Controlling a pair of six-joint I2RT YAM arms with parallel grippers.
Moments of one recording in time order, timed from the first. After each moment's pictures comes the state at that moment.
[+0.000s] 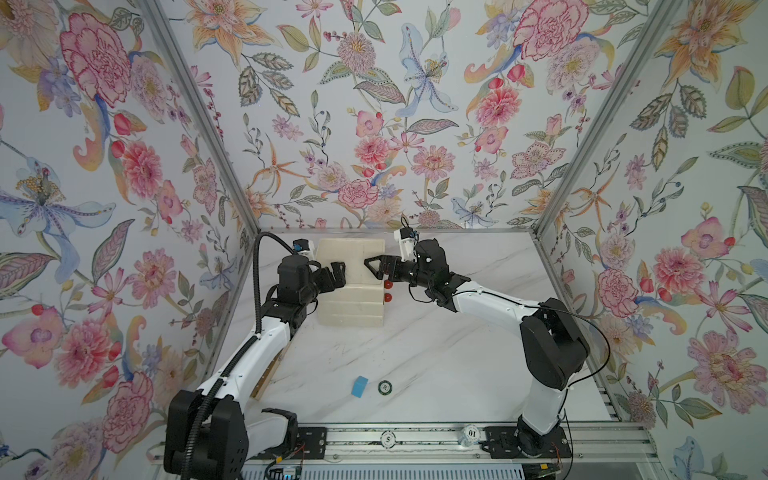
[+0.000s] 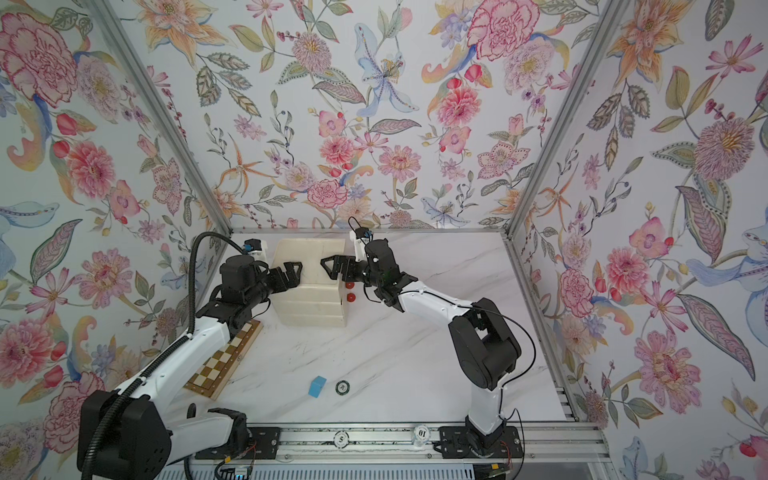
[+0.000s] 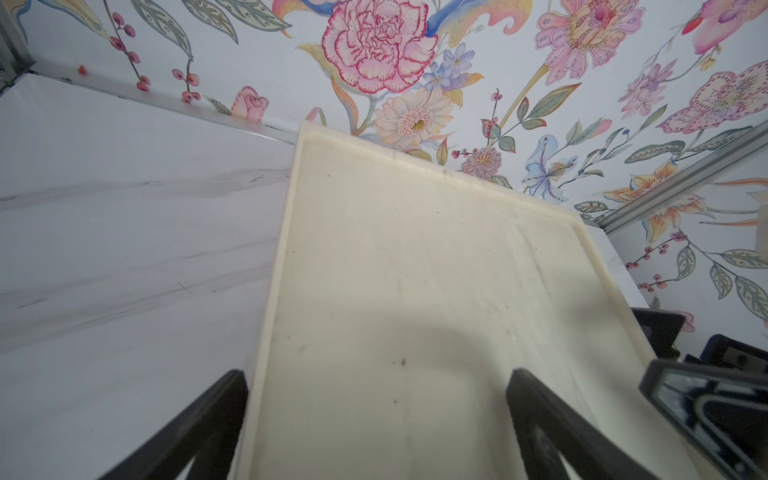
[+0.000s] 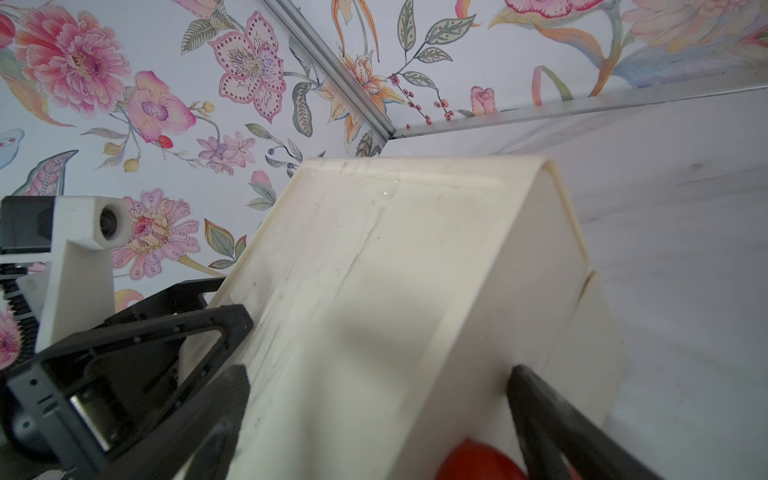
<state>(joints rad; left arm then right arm) -0.20 1.25 0.88 -0.07 0.09 -0.40 0.70 1.86 1.33 0.26 -0.33 0.65</state>
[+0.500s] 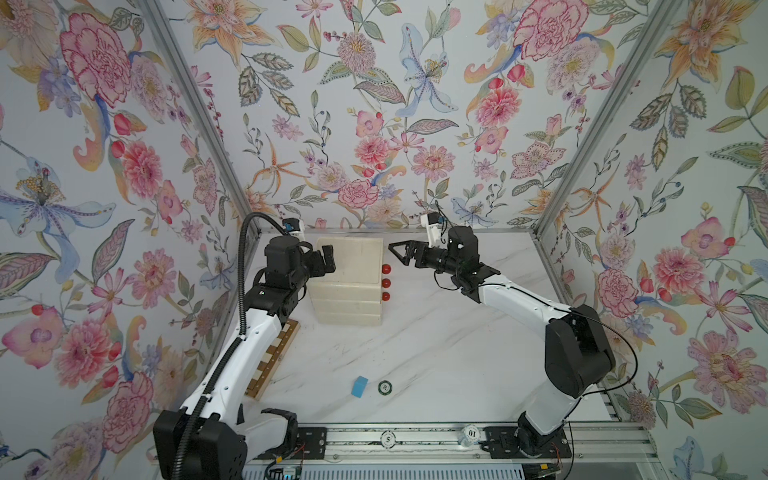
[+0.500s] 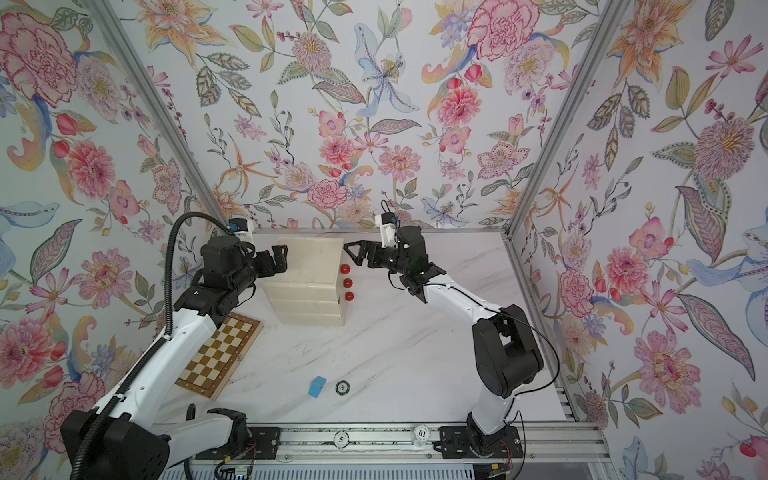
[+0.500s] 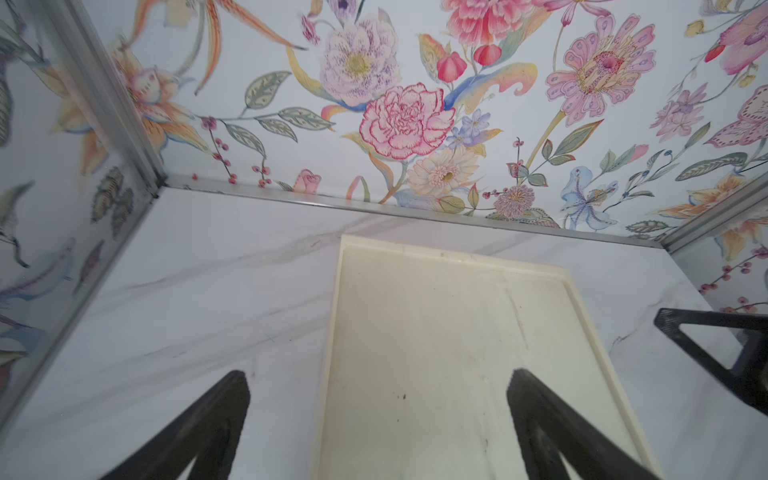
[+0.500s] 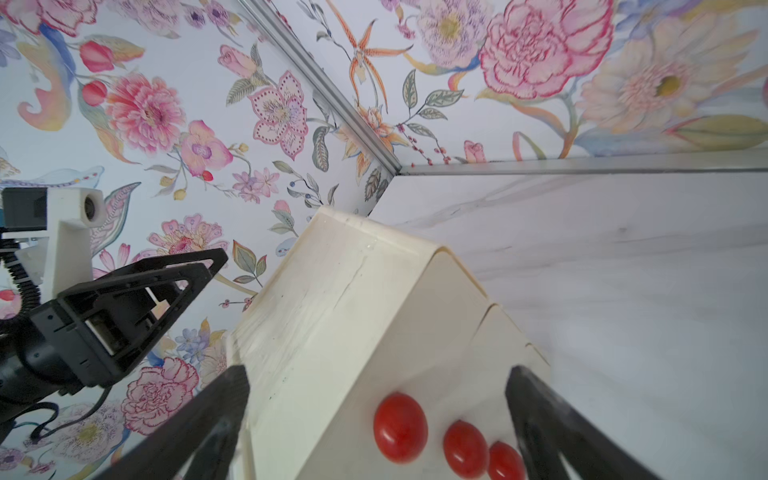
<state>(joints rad) -0.25 1.20 1.16 -0.33 -0.10 -0.22 0.48 1.70 1.27 0.25 -0.54 0.60</state>
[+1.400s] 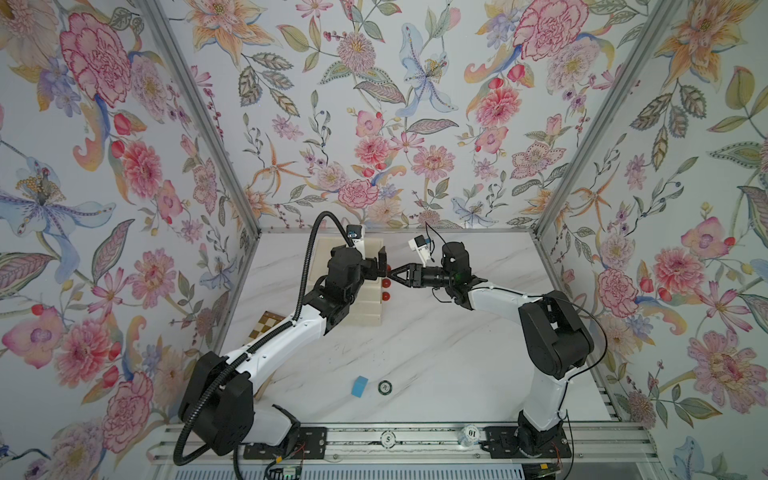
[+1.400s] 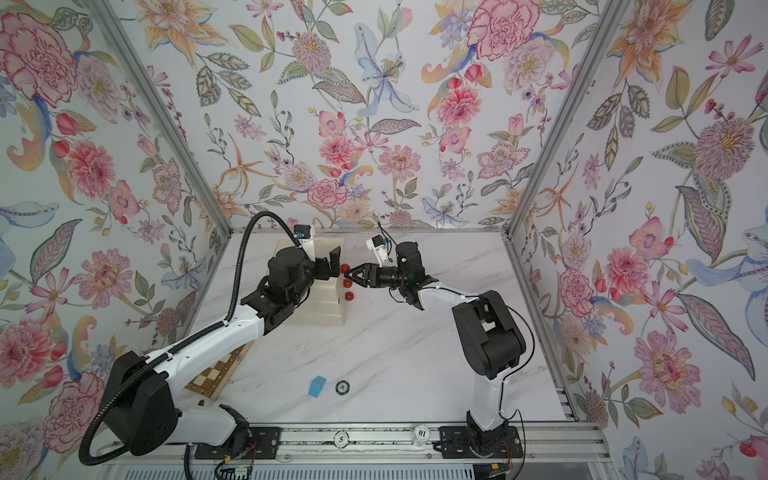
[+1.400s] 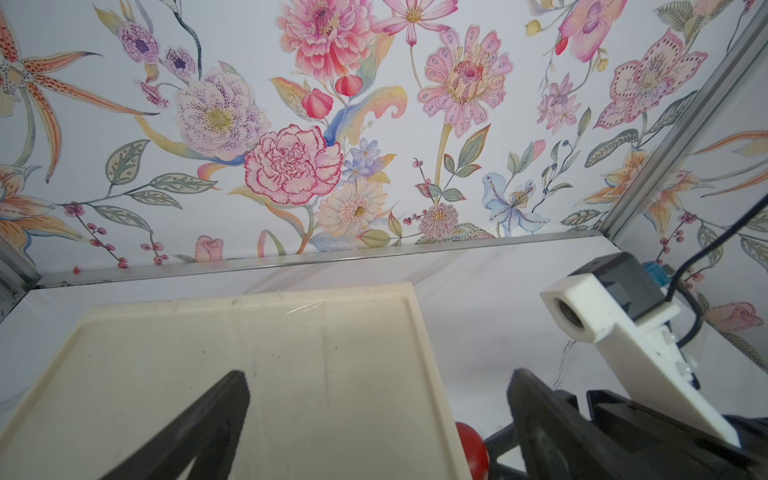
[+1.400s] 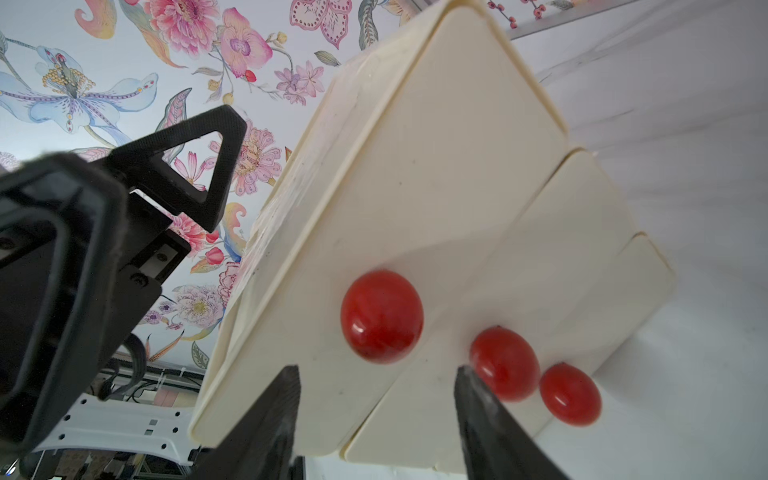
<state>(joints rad) -0.58 1.41 1.02 0.16 -0.33 -0.20 0.50 1.90 1.17 0.45 -0.88 0.69</state>
